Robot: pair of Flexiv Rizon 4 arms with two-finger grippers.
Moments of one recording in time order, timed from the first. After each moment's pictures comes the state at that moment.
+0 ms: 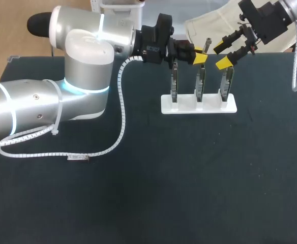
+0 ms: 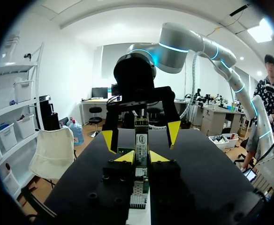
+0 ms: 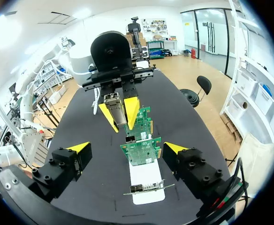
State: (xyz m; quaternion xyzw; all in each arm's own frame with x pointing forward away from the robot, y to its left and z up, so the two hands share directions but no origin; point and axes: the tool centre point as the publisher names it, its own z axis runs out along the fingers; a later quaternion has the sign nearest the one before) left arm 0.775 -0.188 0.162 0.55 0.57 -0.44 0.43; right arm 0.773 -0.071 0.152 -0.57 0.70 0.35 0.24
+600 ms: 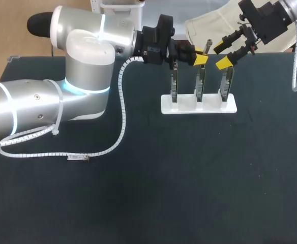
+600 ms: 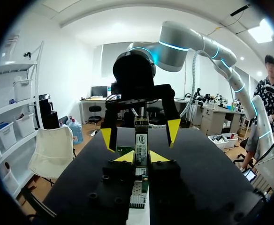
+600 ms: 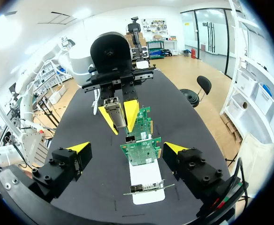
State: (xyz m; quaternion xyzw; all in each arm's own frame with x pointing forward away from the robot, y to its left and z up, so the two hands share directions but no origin) left arm 0.773 -0.189 0.159 0.55 0.57 -0.44 0.42; right arm 0.773 -0.071 0.152 -0.57 0.70 0.35 0.24
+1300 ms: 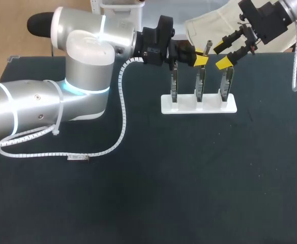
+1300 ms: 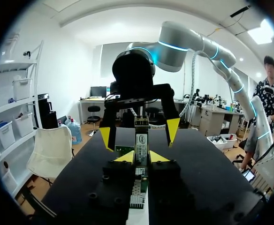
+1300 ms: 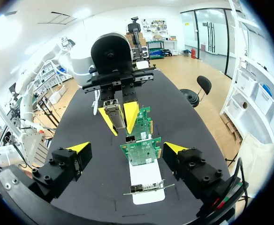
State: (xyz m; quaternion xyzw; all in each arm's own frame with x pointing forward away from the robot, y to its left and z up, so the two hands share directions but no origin) left arm 0.772 -0.190 0.157 0.55 0.57 -0.45 0.42; right arm 0.773 -0.071 0.152 -0.57 0.70 0.35 0.24
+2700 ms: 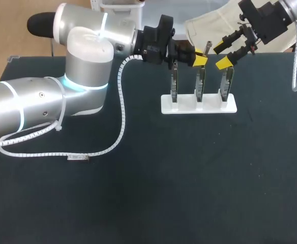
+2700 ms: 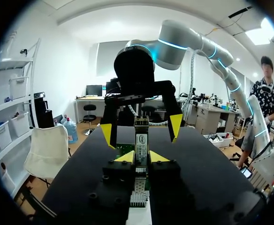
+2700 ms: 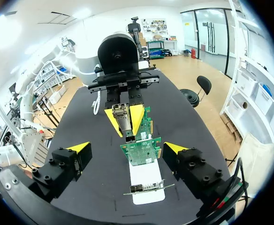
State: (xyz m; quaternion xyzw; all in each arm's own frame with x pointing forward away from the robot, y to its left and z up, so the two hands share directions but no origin) left arm 0.778 -0.190 0.151 0.56 0.56 -0.45 0.40; right arm 0.773 -0.071 0.152 -0.57 0.70 0.35 0.24
